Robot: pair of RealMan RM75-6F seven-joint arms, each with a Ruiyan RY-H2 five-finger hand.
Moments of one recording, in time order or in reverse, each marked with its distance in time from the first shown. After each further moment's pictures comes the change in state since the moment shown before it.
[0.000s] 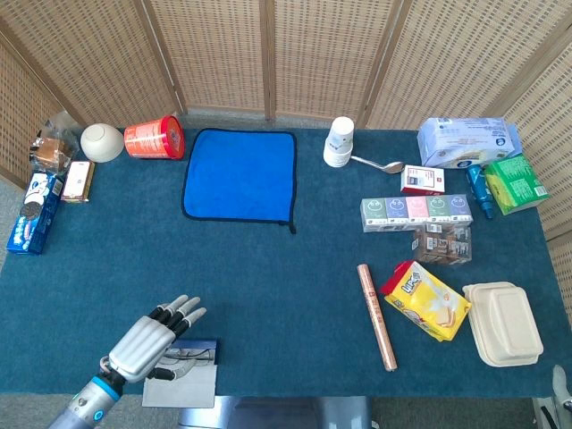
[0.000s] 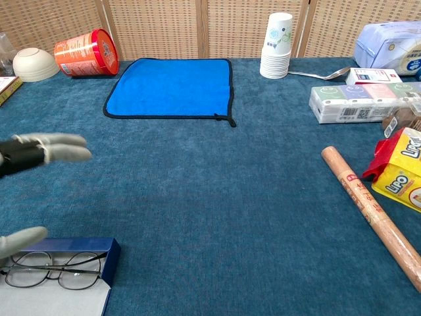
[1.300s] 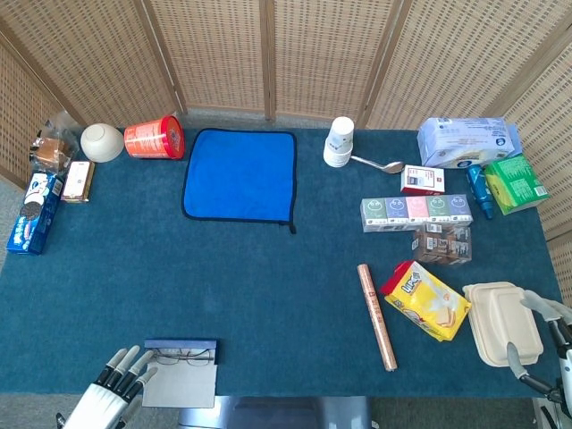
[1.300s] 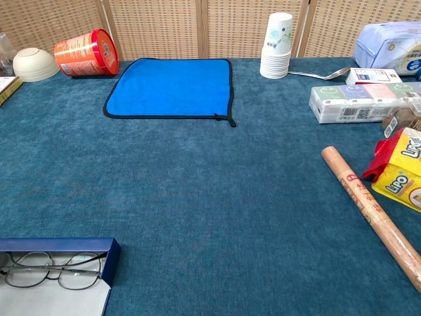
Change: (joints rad) left arm 0.467 -0.319 0.056 0.853 0.364 0.456 -0.165; right arm 0.125 -0.019 -0.009 -0.012 -0.059 -0.089 -0.015
